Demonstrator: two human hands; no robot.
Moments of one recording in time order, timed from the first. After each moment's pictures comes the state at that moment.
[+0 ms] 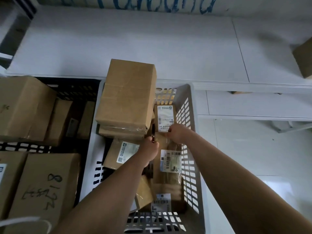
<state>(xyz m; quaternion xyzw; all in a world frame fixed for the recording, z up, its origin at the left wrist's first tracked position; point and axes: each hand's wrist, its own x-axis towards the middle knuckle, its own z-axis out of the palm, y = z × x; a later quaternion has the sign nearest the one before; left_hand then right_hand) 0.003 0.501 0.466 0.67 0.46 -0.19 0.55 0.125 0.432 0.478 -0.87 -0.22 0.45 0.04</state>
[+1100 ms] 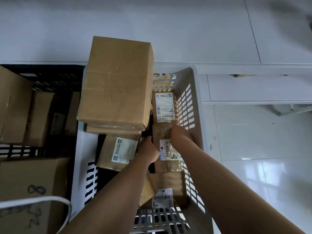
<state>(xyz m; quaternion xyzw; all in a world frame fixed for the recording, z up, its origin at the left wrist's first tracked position) -0.002 0.495 0.389 0.68 0.46 -0.29 0.49 0.098 0.419 0.423 -0.91 -0.08 0.40 0.07</state>
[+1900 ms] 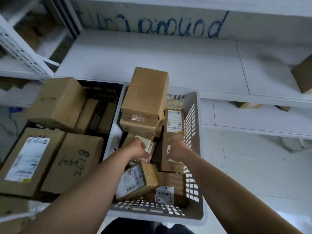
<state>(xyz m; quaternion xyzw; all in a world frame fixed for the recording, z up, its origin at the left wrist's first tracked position) -0.075 0.539 0.522 0.76 0.42 -0.28 0.41 0.032 0.399 0.541 -0.86 -0.26 0.43 0.11</state>
